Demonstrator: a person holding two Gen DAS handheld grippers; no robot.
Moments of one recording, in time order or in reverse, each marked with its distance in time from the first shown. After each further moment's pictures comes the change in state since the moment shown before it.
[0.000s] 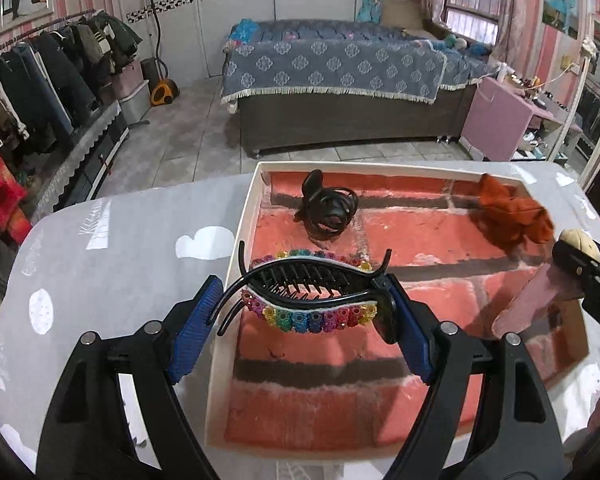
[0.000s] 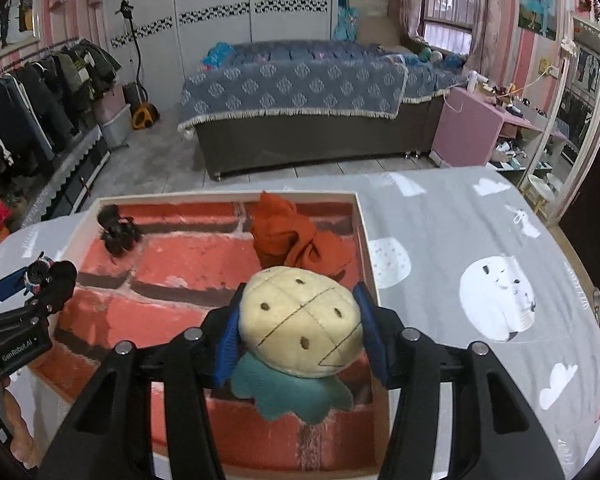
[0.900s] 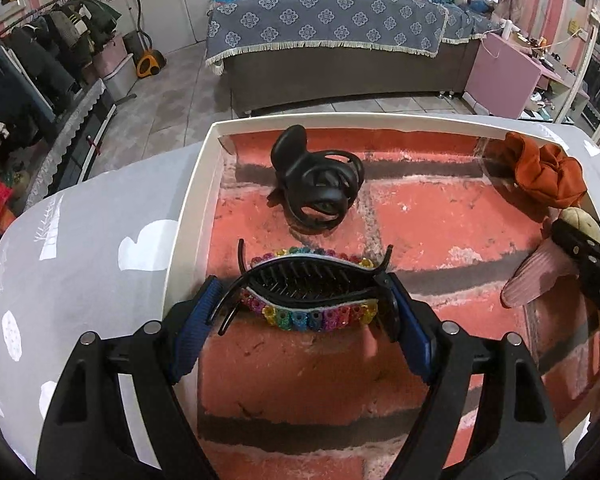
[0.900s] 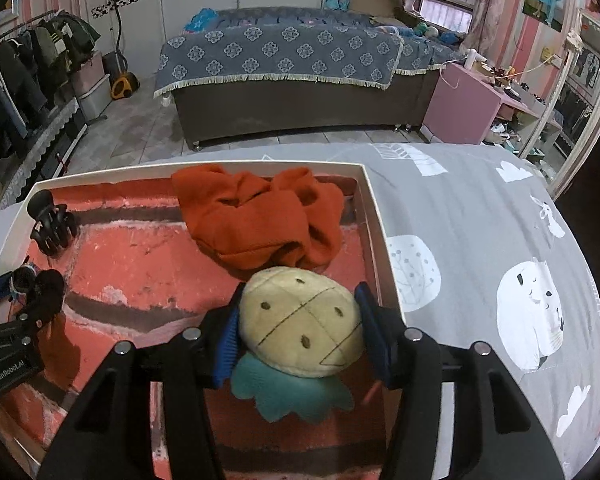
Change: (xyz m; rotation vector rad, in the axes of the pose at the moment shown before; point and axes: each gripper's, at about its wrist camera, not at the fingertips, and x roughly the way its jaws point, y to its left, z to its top) left arm 0.072 -0.014 0.017 0.049 0.160 0.005; right arm 0.070 0.005 0.012 -0.016 0.114 -0.072
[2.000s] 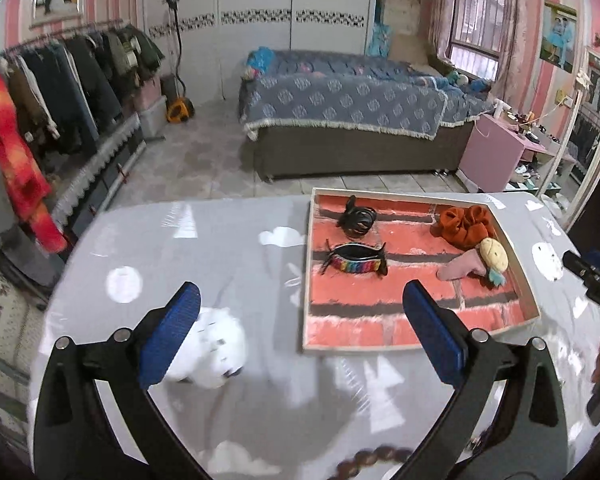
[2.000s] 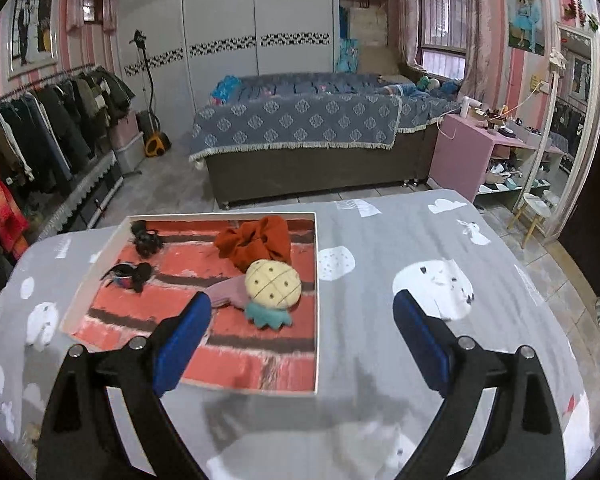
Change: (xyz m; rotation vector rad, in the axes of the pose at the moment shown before) left arm -0.208 0.077 -0.090 -0.102 -0.292 0.001; right arm -0.173 -0.064 -0.060 0.026 -0.257 0.126
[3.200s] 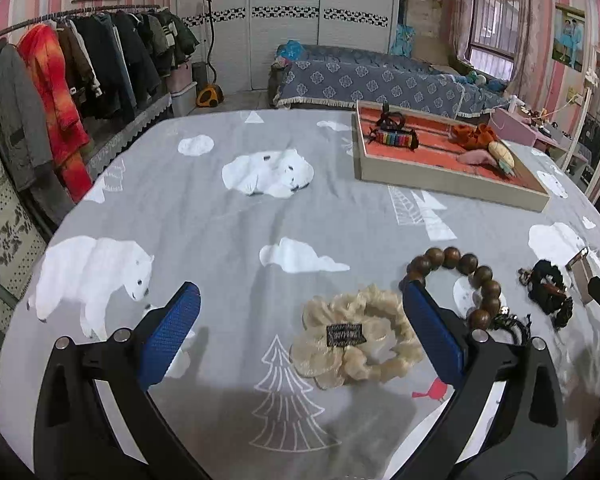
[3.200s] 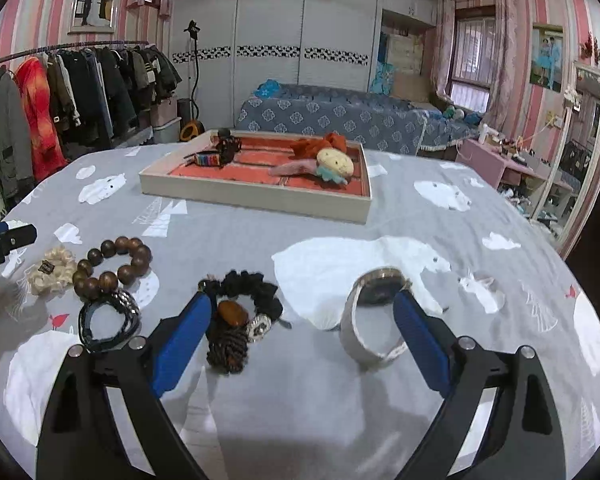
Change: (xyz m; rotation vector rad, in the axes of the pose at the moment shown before) left arm -0.059 0.047 -0.186 -0.064 0.020 0.053; right arm -0.100 0.040 -0.191 -0.163 -0.059 0.040
